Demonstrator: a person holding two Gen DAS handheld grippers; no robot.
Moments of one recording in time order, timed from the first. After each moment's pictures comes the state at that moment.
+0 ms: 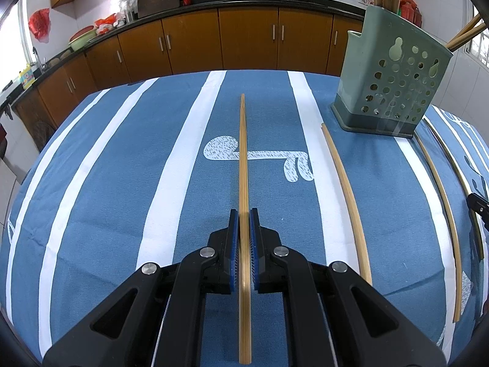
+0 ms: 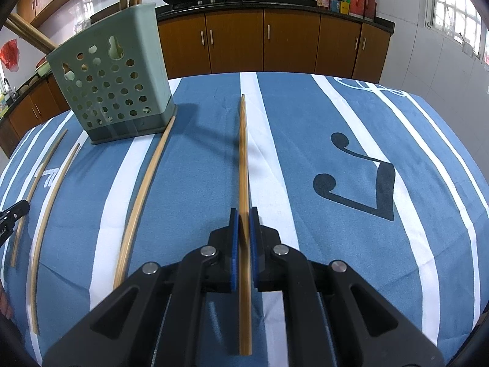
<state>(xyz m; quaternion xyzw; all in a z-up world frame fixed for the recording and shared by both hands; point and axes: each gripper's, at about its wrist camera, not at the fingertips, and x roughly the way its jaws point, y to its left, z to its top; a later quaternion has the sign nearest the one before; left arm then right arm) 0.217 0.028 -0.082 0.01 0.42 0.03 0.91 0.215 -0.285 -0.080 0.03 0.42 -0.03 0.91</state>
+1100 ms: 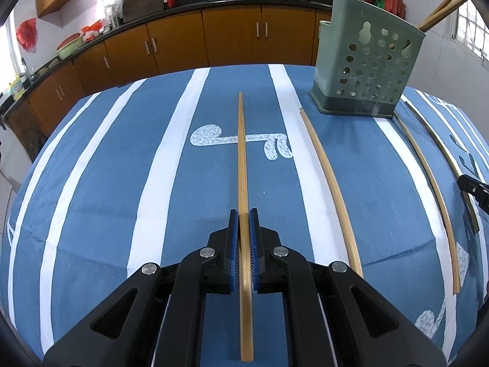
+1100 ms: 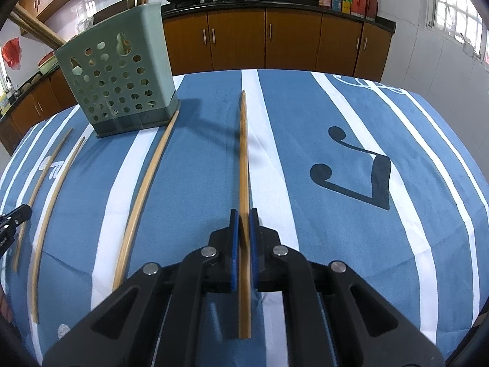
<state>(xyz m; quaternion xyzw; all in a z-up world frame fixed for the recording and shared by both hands) 0.199 0.021 -0.081 0.03 0.43 0.00 0.90 0.200 -0.289 -0.076 0.04 0.42 -0.02 0.91</state>
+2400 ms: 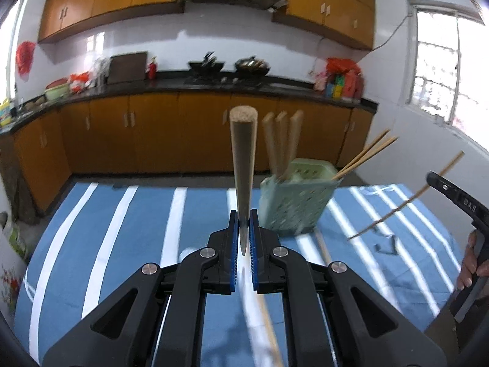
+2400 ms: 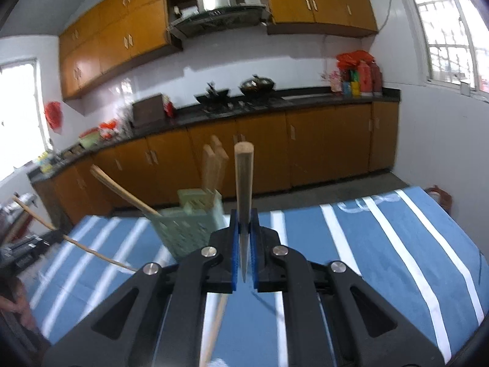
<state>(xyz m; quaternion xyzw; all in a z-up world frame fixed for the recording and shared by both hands) 0.159 0.025 0.084 -0.03 0.25 -0.10 0.96 0.149 -0.298 0.111 0.08 0.20 0.05 0.97</state>
